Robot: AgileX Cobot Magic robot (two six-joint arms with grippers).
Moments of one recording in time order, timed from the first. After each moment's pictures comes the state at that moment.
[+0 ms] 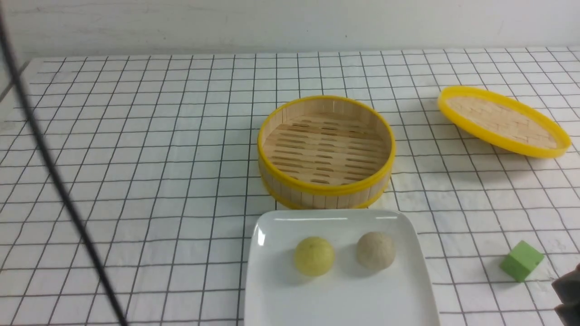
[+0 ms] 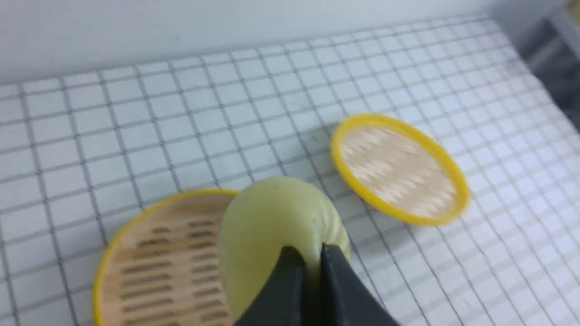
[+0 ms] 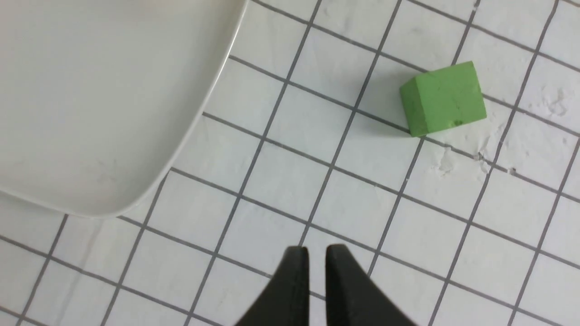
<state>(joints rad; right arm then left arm) 0.50 0.92 -0.72 -0.04 0.97 0.14 -0.54 1.83 -2.38 -0.23 1.24 -0.18</state>
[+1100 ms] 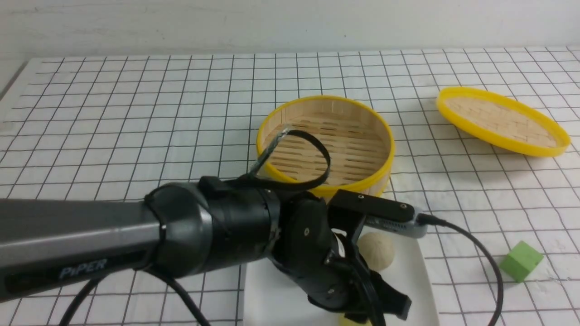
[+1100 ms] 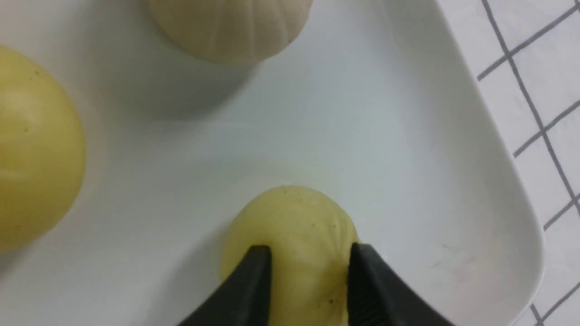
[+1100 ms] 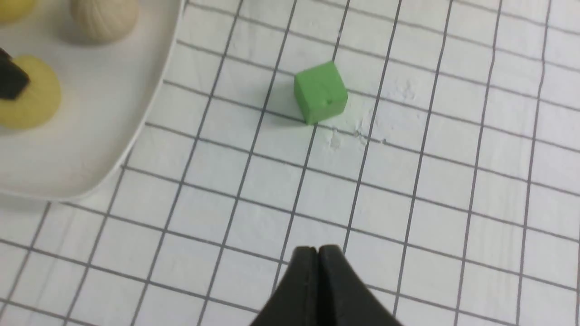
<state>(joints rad) 0.50 0.38 -0.76 -0.16 1.26 0.22 -0.92 1.75 -1.06 -0.32 0.48 -0.11</state>
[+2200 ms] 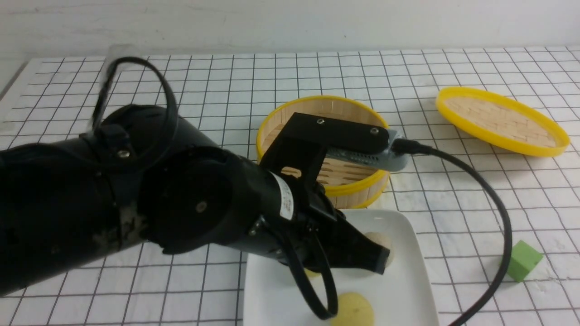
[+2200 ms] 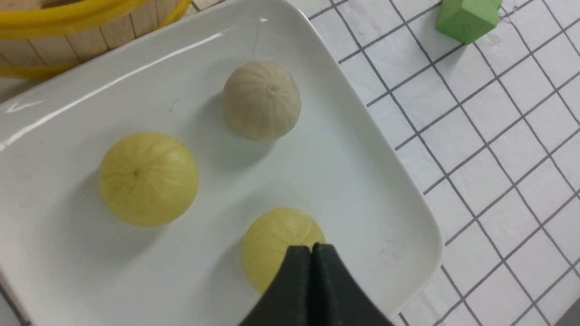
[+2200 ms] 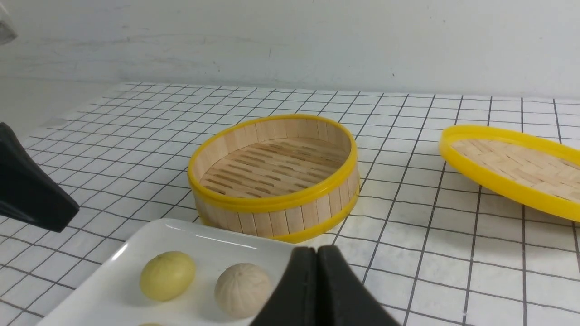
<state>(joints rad) 0.50 0.08 -0.29 -0.11 0.40 0.28 -0.92 1.41 -1.06 -0.07 0.59 -0.31</state>
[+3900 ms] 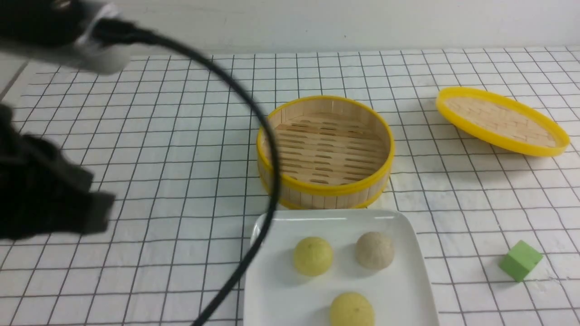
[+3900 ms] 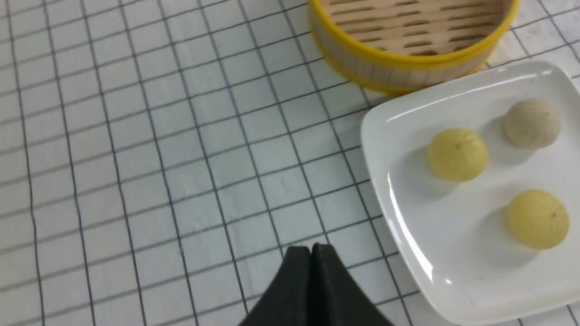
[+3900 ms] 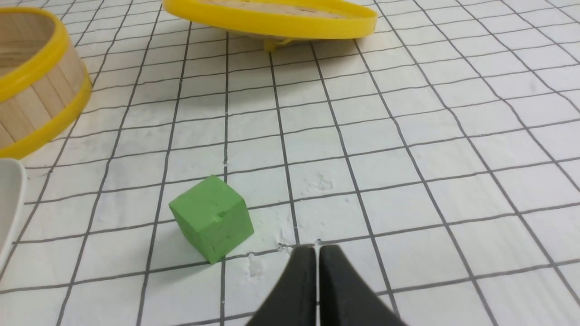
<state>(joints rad) -0.02 -0.01 0.02 -0.12 0.39 0.28 -0.92 0.86 -1.11 0.46 1.24 -0.62</state>
